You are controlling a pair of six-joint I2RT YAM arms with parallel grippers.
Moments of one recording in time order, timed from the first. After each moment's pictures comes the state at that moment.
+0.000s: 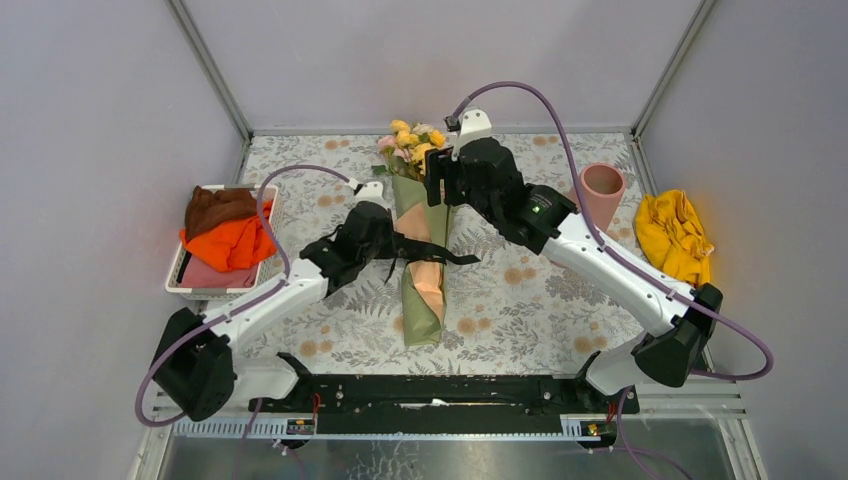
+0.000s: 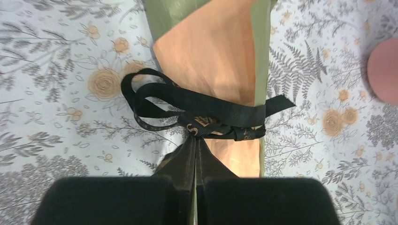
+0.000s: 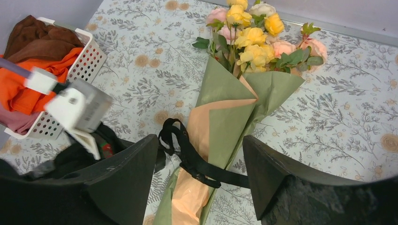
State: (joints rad) left arm -0.64 1.28 0.83 -0.19 -0.23 -0.52; right arm 0.84 1.48 1.55 -0.46 0.34 0.28
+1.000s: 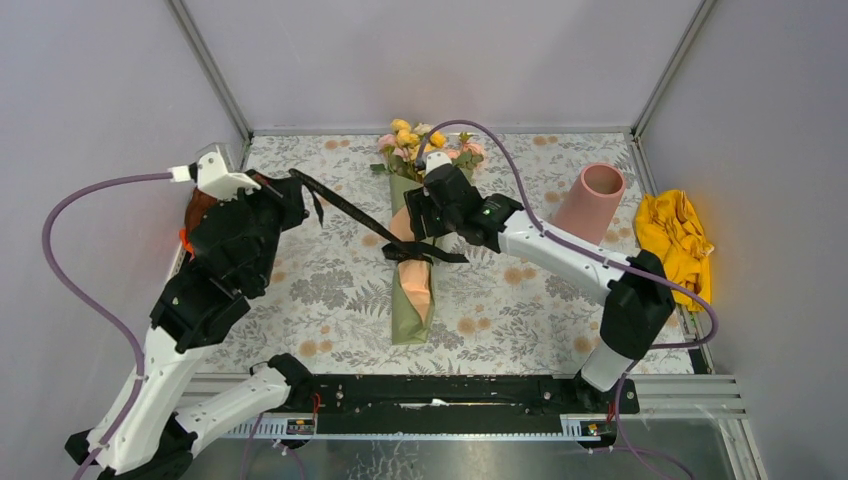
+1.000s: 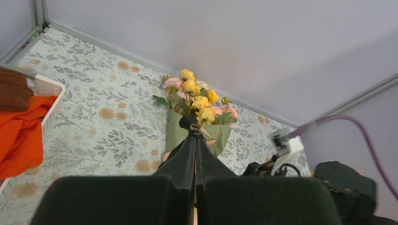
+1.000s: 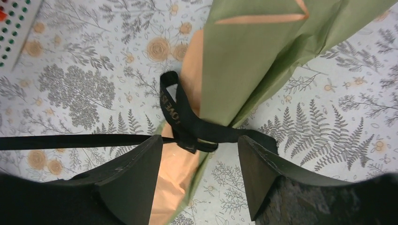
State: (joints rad) left arm -0.64 0.82 1.32 -0.60 -0.65 -0.57; right arm 0.84 1.66 1.44 -0.46 0.17 0.34
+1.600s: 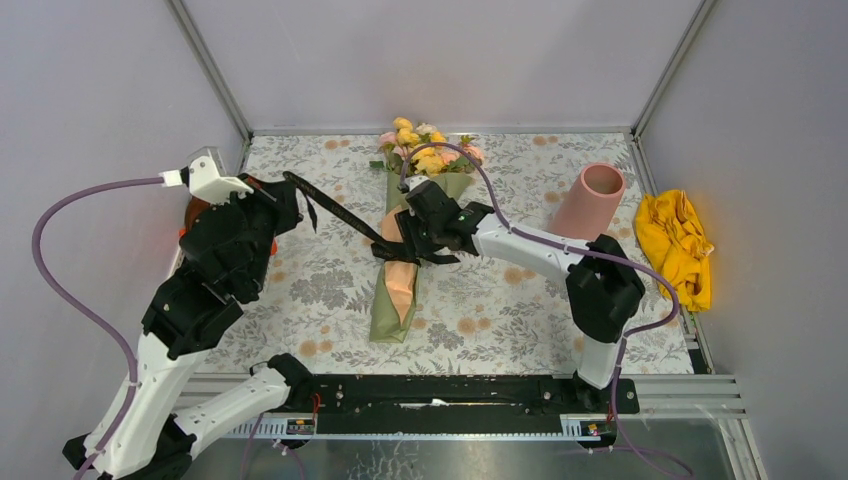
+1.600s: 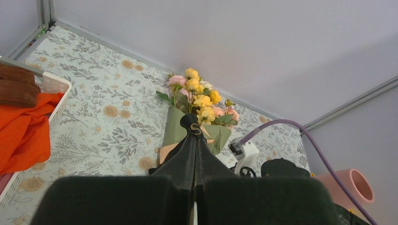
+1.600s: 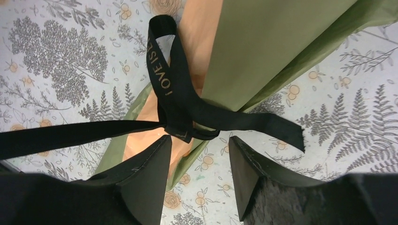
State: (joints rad) left arm -0.64 0.79 1.33 -0.65 -0.66 -0.58; right arm 0.86 1.83 1.44 -0.46 0.06 0.36
